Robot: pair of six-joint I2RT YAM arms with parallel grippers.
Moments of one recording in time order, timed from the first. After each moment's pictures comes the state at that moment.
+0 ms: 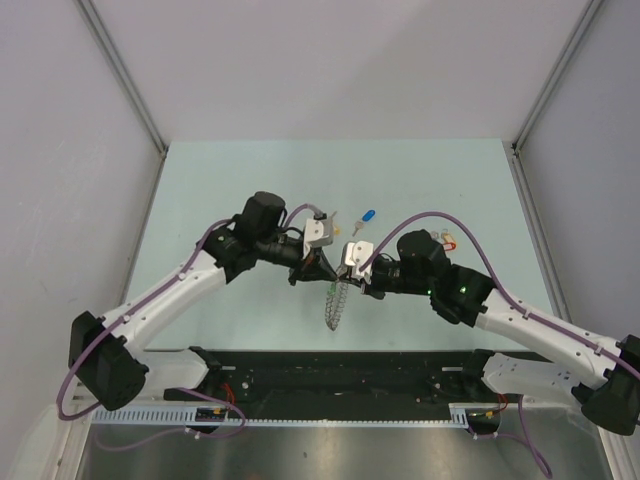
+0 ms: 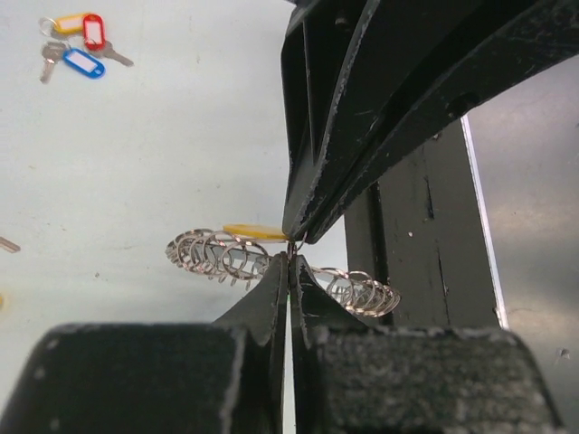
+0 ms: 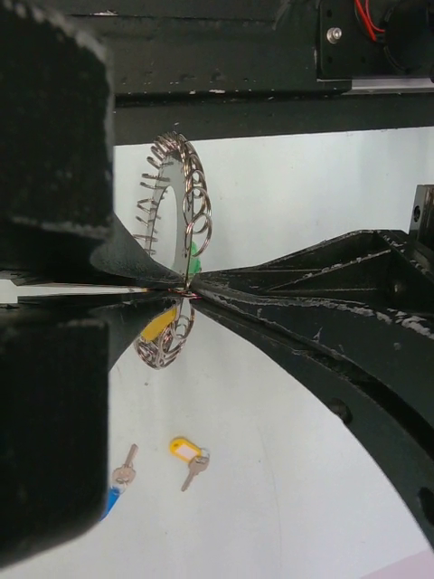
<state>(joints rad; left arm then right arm) -0.66 1.24 1.05 -0.48 0.89 0.41 0.93 1.01 0.86 -0.22 -0.34 -0.42</state>
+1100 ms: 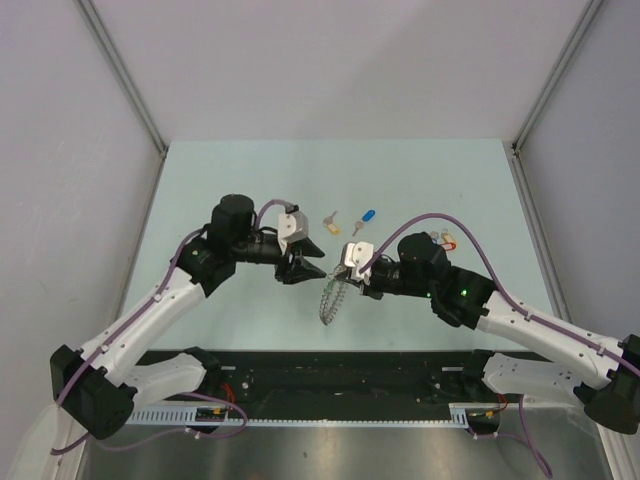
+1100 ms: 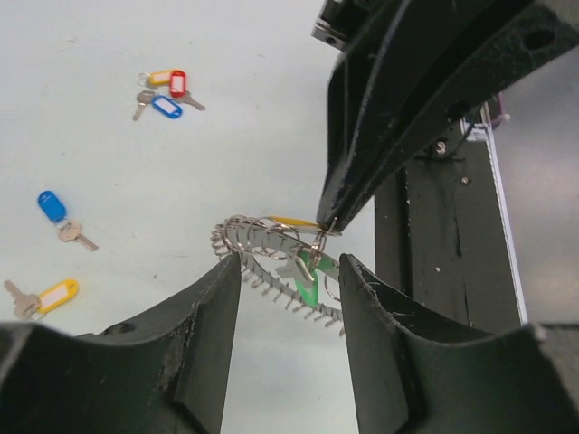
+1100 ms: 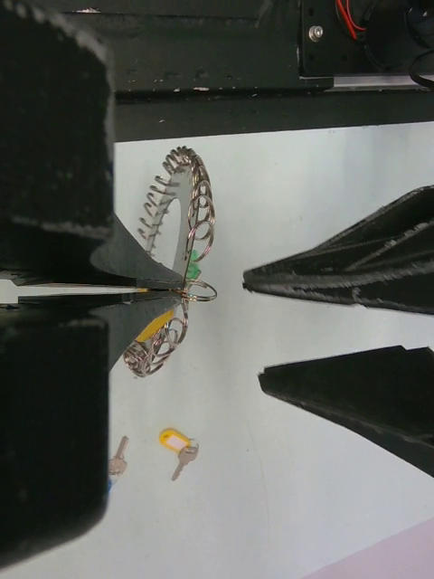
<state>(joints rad) -0.56 1.06 0.94 -0.27 0.89 0.26 0.96 1.00 0.86 -0.19 -0.29 -0.40</state>
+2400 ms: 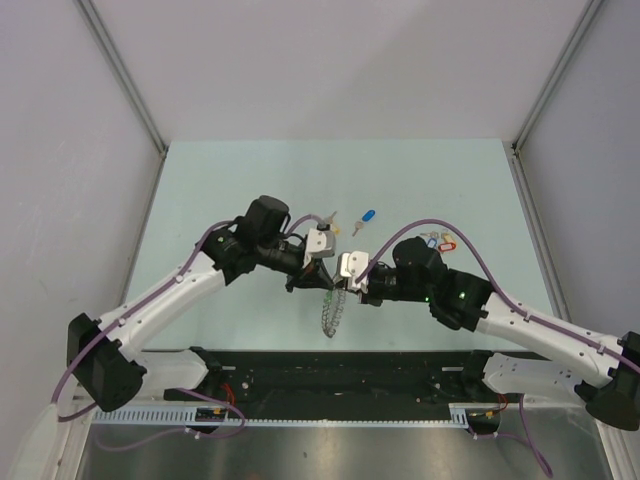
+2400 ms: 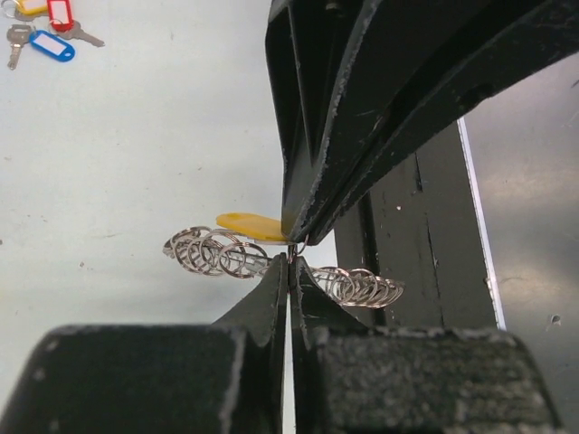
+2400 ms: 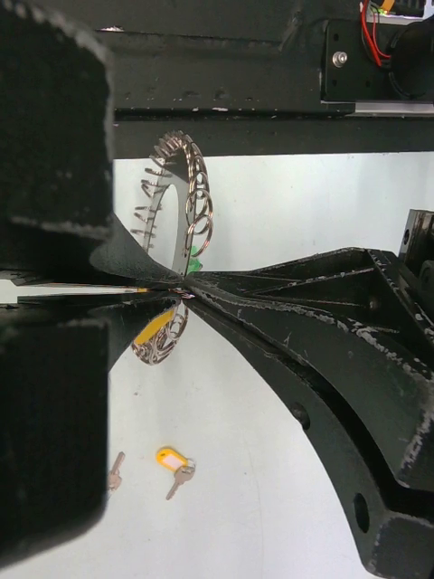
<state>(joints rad) -0.70 1.23 1.08 -0.60 0.86 0.50 1.00 1.00 0.86 -0.23 -0.30 -0.43</state>
